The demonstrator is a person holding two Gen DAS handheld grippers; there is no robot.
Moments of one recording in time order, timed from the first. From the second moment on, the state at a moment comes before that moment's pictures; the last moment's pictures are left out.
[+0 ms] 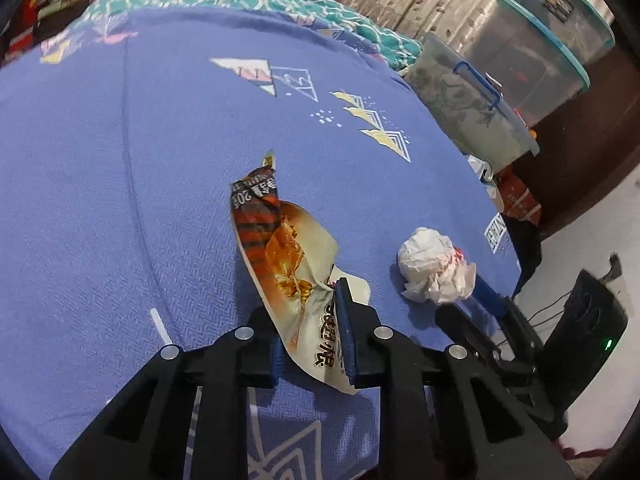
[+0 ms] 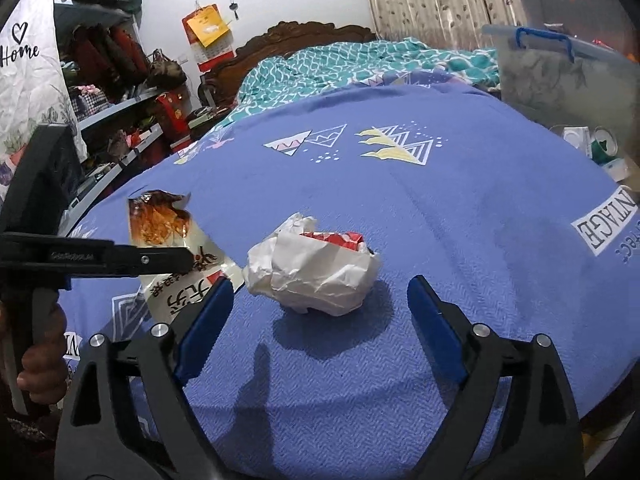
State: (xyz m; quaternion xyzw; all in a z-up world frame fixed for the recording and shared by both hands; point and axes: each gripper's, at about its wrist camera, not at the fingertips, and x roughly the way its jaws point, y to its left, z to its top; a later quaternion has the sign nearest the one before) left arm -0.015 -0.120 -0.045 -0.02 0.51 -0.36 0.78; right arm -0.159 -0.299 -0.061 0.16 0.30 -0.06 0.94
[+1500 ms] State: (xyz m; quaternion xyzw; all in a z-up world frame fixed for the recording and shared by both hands) left arm -0.045 -0.393 -0.002 0.29 0.36 -0.39 0.80; right arm -0.223 -0.501 -0.051 0.25 0.21 -0.23 0.92
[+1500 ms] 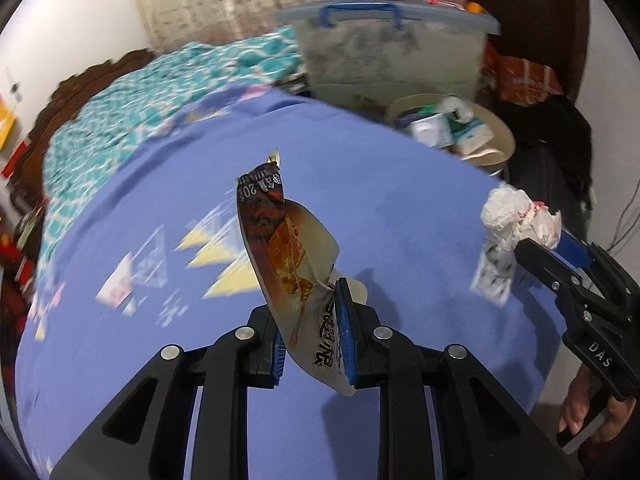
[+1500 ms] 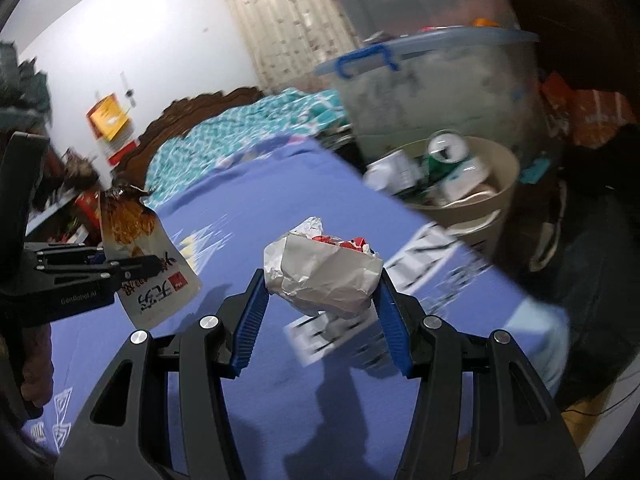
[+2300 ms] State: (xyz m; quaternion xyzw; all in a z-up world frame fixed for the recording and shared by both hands) left arm 0.011 -0.685 -0.048 0.23 0.48 -0.53 0.66; right arm -0.171 -0.694 -0.073 0.32 0.32 -0.17 0.88
